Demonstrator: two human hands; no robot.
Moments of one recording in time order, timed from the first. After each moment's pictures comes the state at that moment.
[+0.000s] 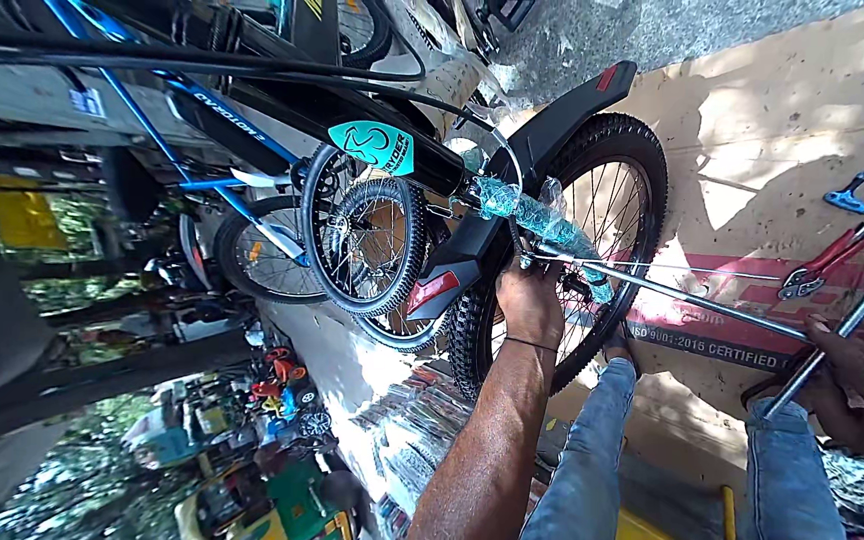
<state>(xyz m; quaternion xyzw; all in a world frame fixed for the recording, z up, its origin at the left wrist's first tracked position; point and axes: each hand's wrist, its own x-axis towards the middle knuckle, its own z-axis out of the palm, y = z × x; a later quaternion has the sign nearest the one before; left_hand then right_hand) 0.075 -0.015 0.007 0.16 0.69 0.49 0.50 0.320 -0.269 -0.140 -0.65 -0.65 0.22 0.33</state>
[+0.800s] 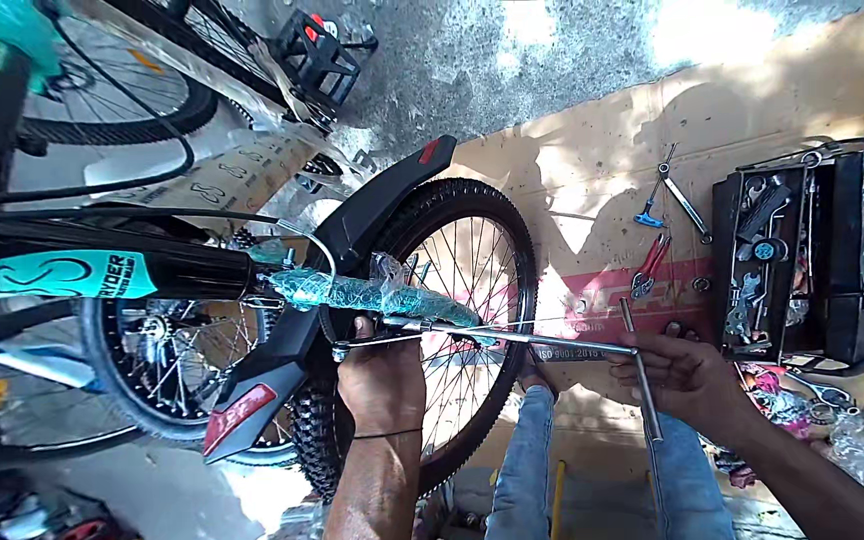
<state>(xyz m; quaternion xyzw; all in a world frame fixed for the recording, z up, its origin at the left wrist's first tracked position) 0.068 -0.018 0.000 0.21 0.68 0.49 0.51 0.326 -0.247 -0.096 -0.47 -0.19 0.69 0.52</state>
